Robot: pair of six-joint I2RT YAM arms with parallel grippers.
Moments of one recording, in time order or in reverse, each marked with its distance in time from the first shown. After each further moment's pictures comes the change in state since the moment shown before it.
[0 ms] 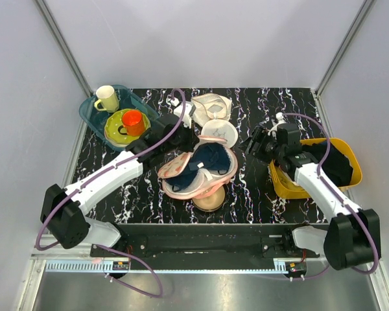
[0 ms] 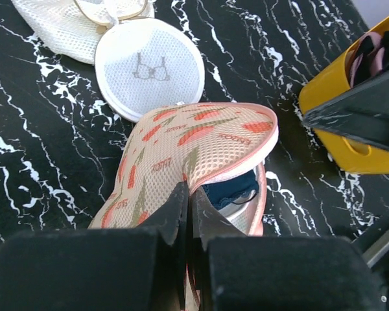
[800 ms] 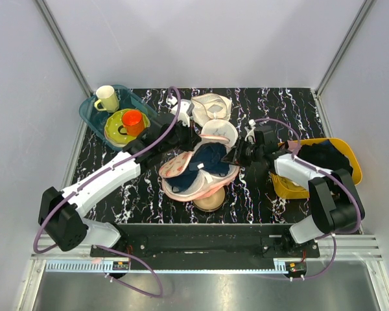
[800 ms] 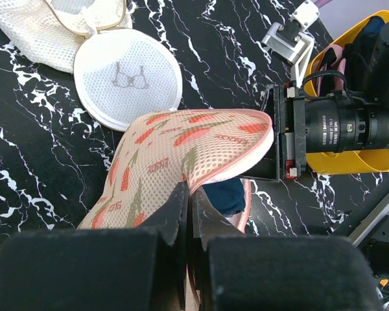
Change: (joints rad) left arm 0.008 -0.019 -0.001 0.031 0.076 -0.049; right arm 0.130 0.334 0.000 0.215 -0.187 0.038
